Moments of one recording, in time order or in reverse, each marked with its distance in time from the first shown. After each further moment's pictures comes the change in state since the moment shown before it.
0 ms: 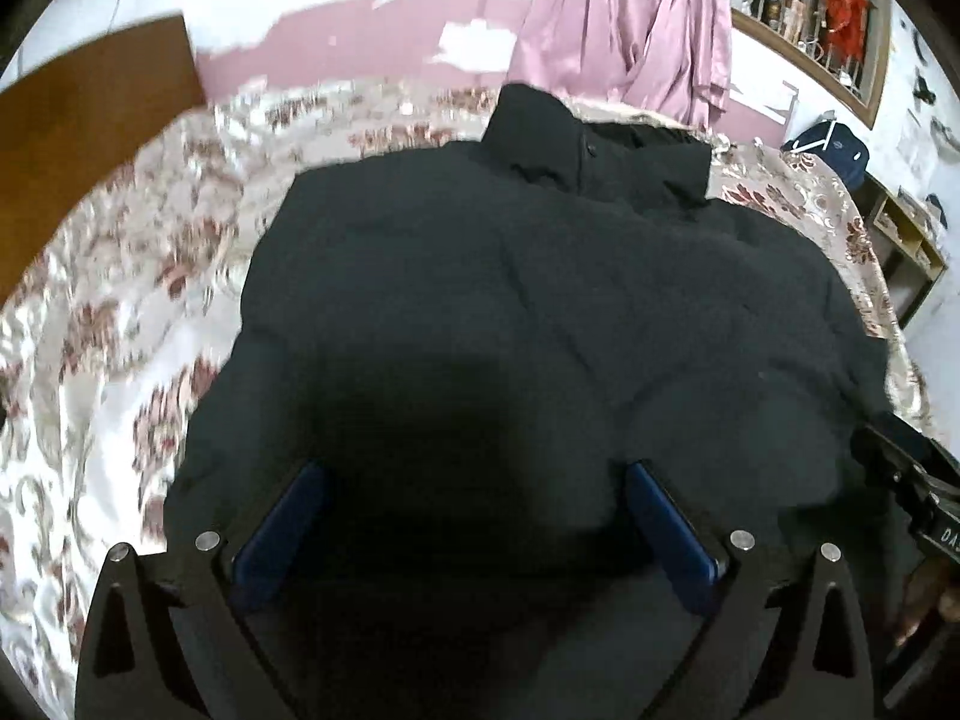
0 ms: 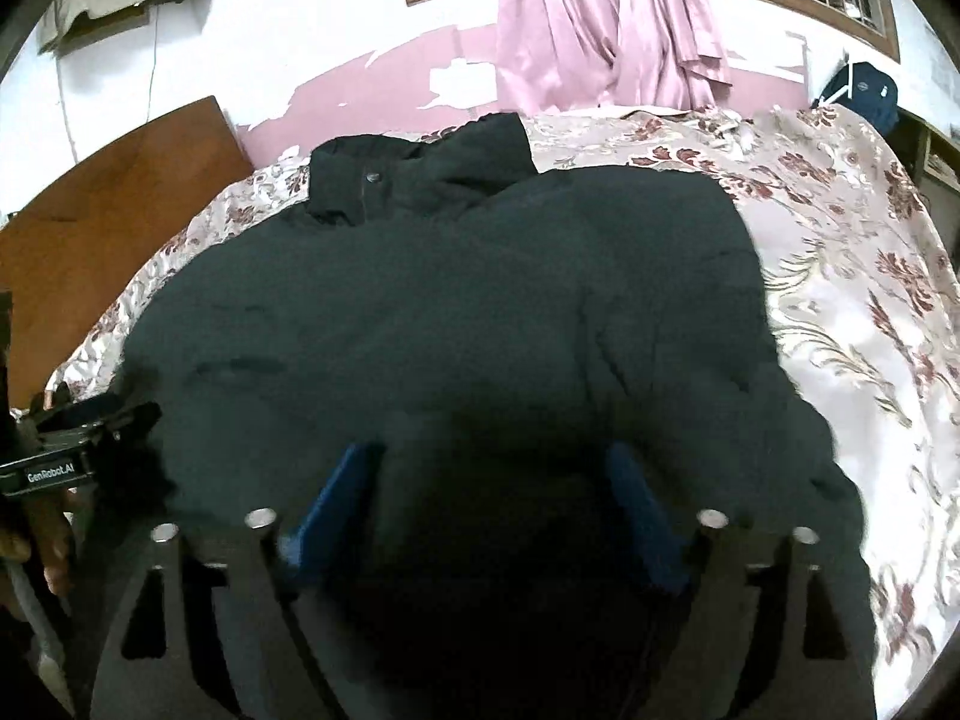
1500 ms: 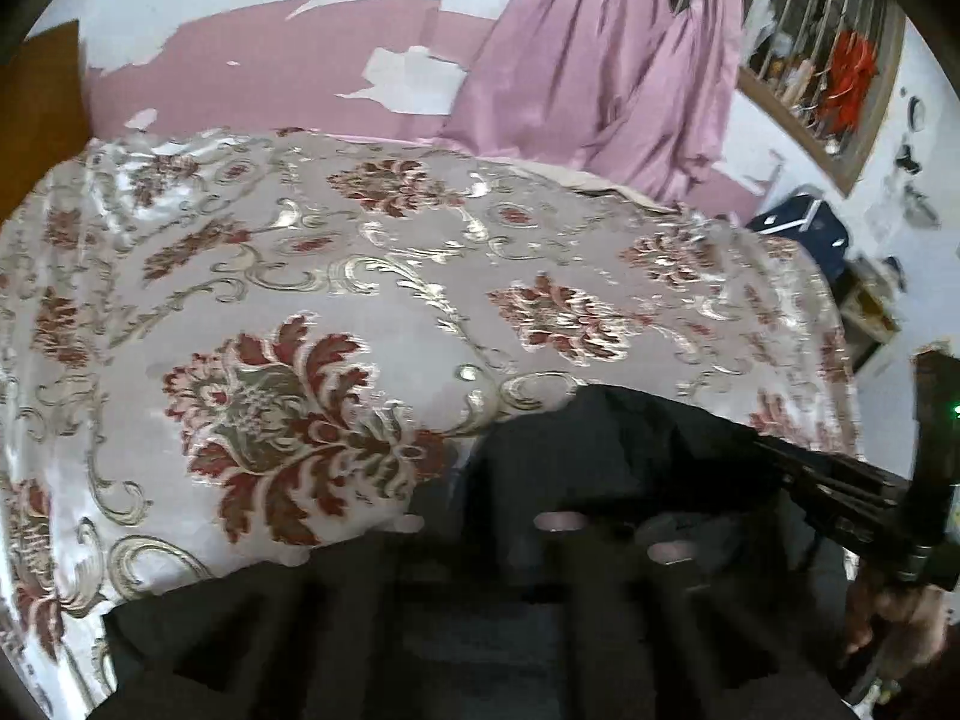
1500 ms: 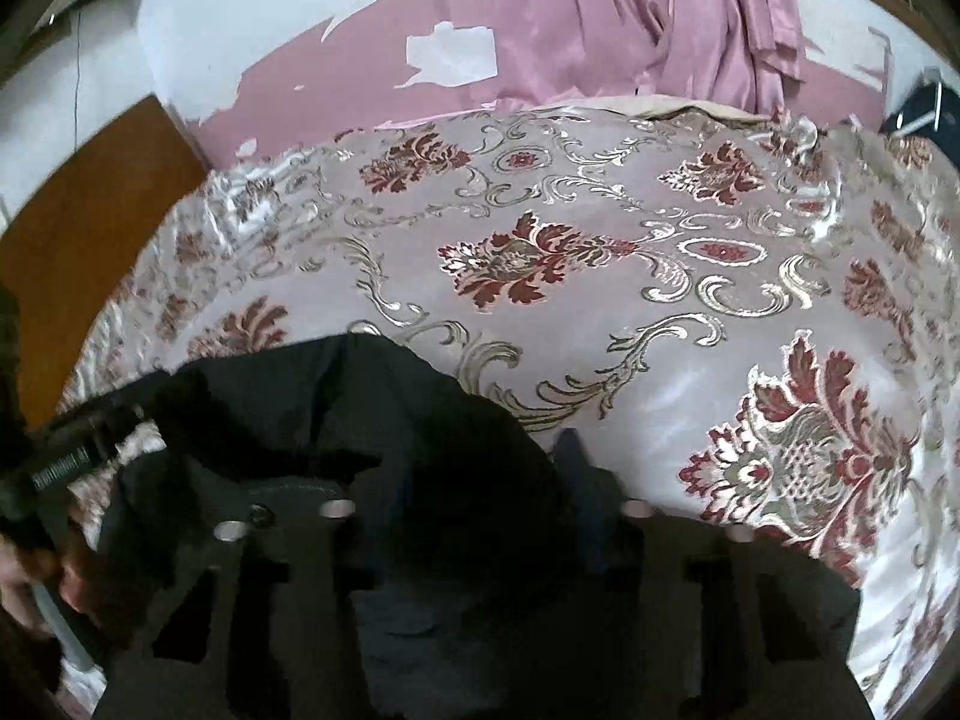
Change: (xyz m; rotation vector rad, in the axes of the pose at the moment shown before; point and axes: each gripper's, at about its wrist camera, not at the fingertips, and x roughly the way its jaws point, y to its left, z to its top) left arm 0.149 -0.018 0.279 0.006 -0.058 -0.227; right arm 0.194 0.013 0.262 -0.008 0.158 -0.015
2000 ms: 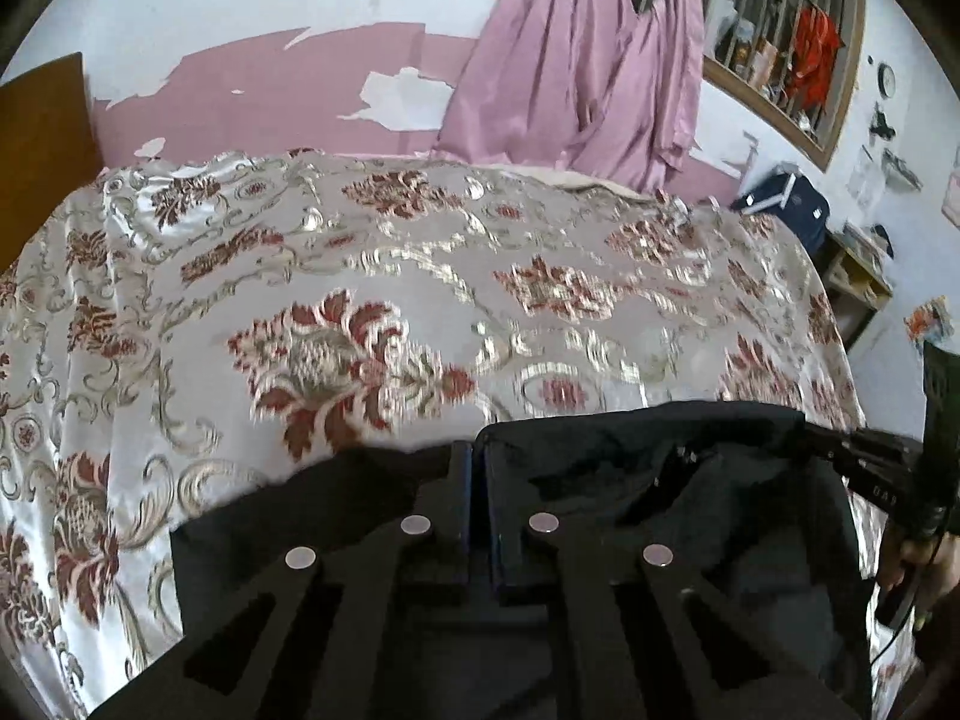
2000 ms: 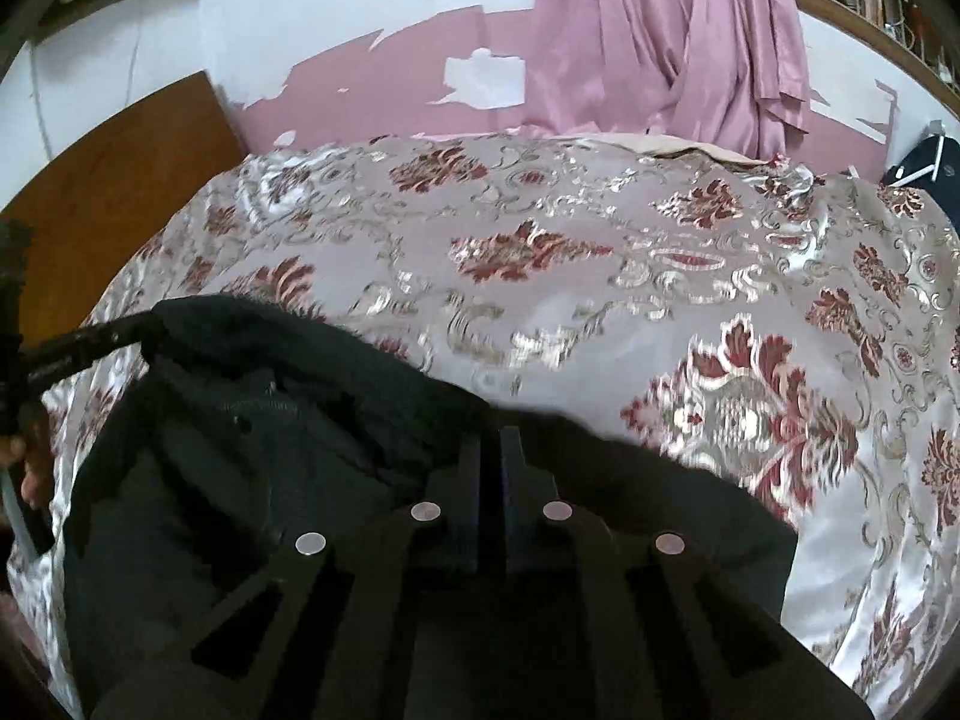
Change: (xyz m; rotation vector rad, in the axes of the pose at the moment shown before) left arm -0.063 0.008 -0.054 0.095 -0.015 0.030; right arm -0.062 -0.025 -0.057 -0.116 -0.069 0.041
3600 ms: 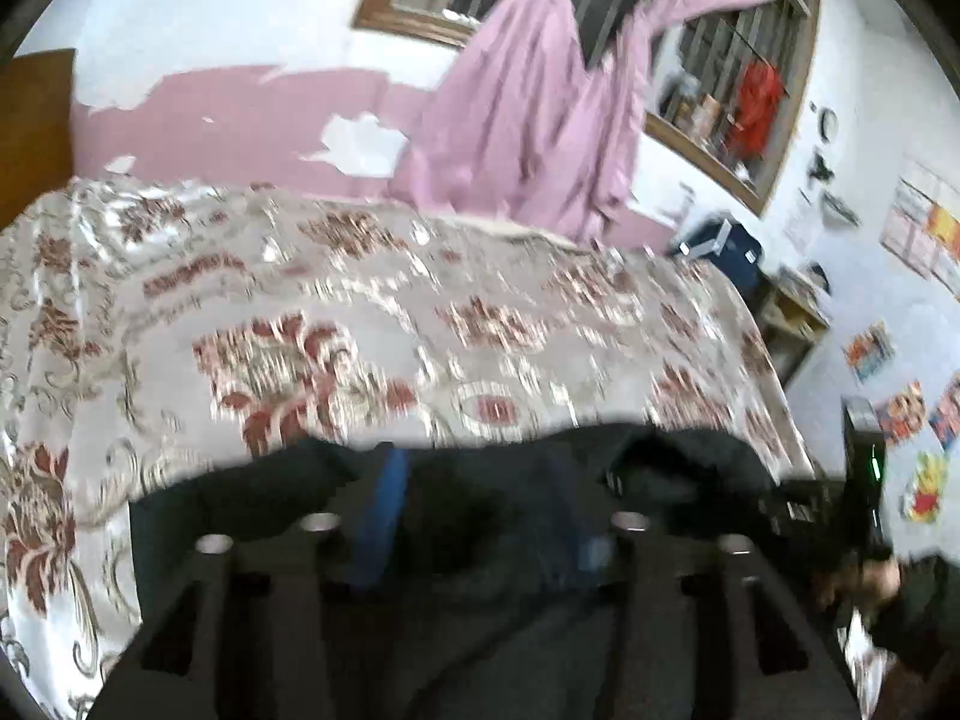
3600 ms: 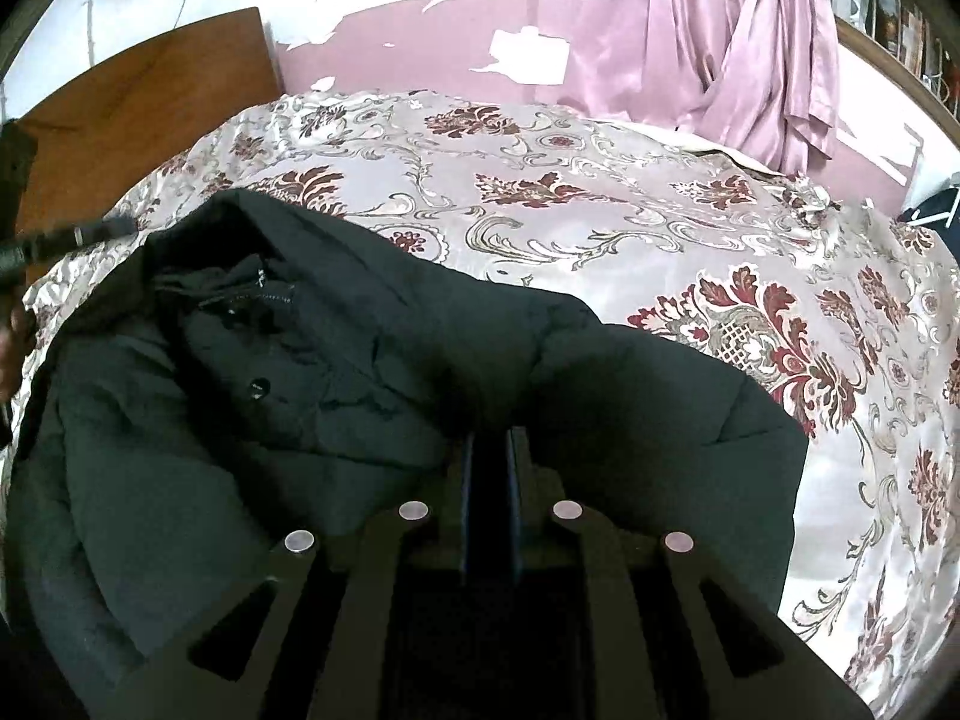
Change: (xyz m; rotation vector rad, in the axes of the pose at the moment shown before) left arm -0.024 0.001 -0.019 -0.040 -0.173 -0.155; right arm -0.007 0.005 -0.057 -0.156 0.027 -0.033
